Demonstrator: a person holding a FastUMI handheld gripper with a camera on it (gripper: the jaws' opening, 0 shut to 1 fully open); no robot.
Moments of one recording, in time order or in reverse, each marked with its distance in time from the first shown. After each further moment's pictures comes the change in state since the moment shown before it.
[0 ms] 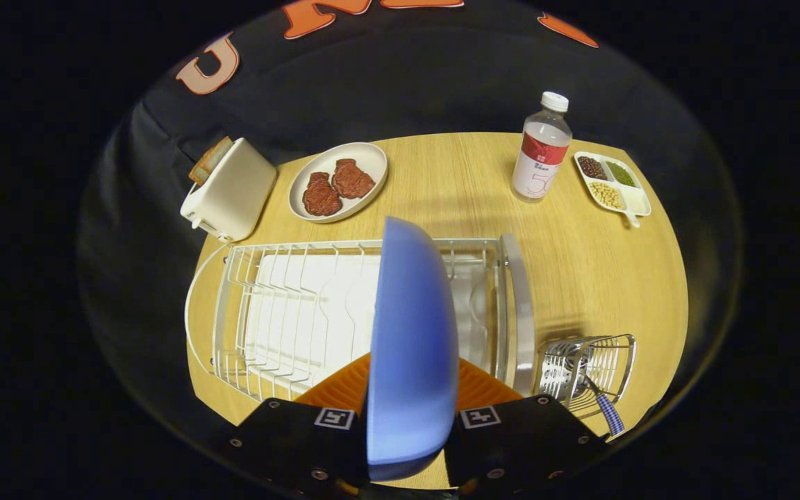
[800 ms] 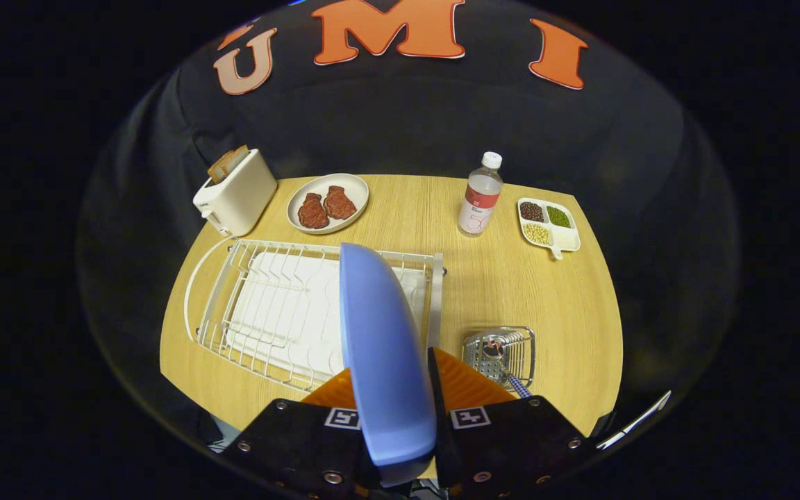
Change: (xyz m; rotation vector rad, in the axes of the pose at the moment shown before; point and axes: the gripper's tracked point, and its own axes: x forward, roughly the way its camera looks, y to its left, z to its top) arm -0.105 -0.040 -0.029 -0.101 -0.170 -0.086
